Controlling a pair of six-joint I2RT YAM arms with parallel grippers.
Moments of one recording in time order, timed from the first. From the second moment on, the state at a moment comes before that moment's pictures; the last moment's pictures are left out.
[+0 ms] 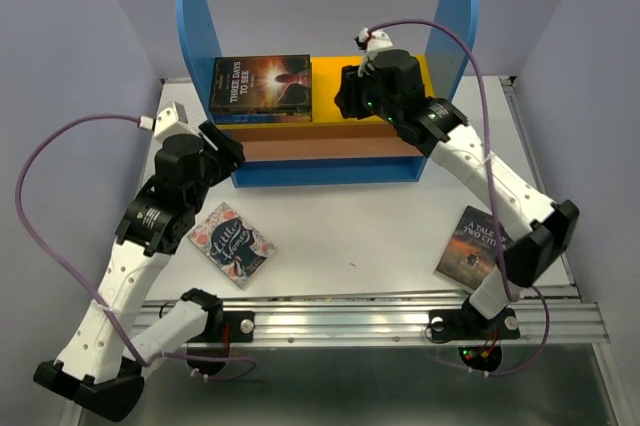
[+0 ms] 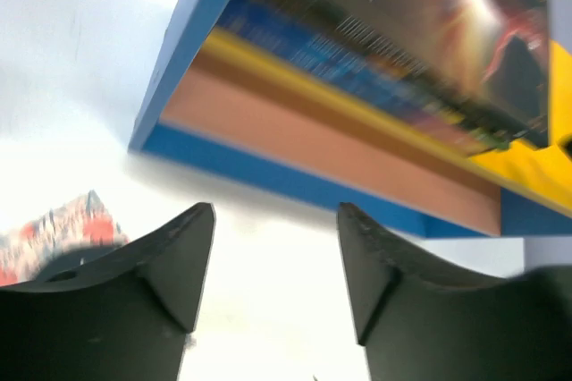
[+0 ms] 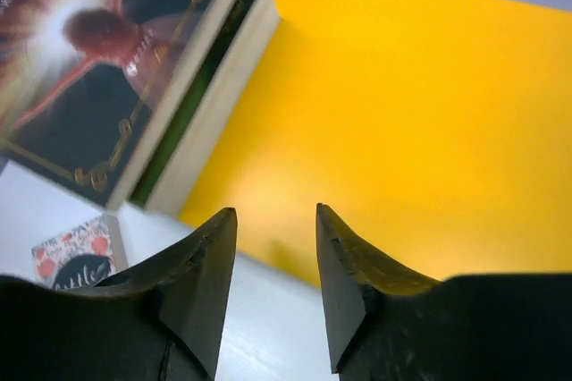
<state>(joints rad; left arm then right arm) -0.40 0.89 1.17 -0.66 -0.33 -0.71 0.66 1.69 1.82 -0.47 0.14 0.23</state>
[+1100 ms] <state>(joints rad) -0.31 0.86 0.52 -0.72 -0.45 -1.45 1.02 1.86 1.18 0.03 -0.34 0.45</state>
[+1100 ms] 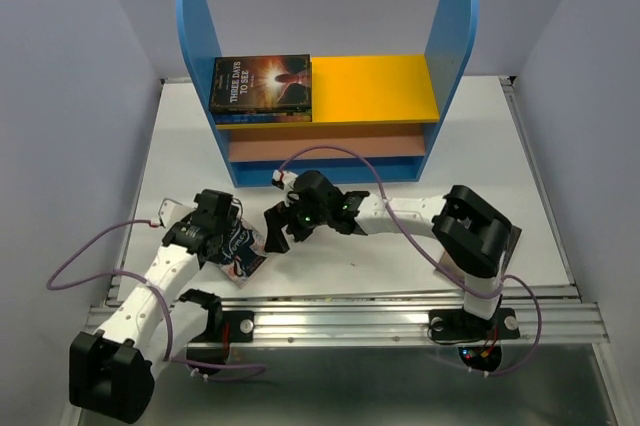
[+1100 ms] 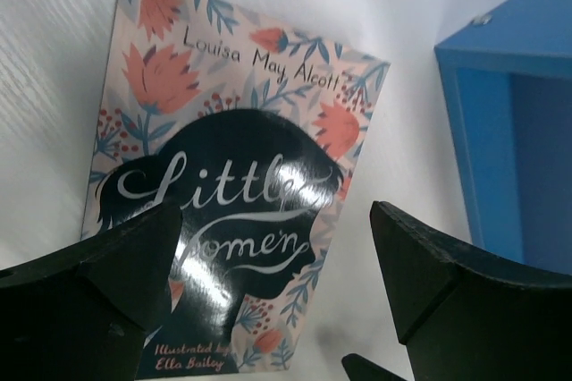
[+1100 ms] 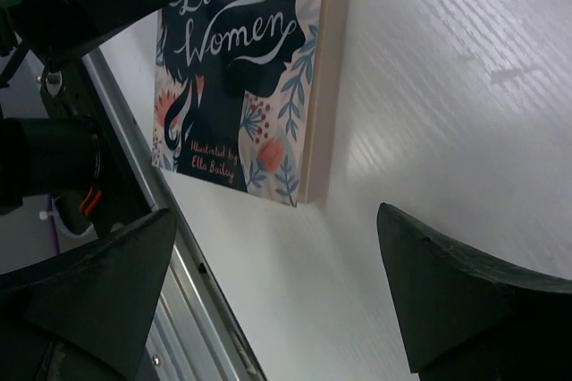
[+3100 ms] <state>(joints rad) -0.02 0.88 0.46 -0.43 -0.17 -1.09 1.04 2.10 1.38 0.06 -0.38 0.69</state>
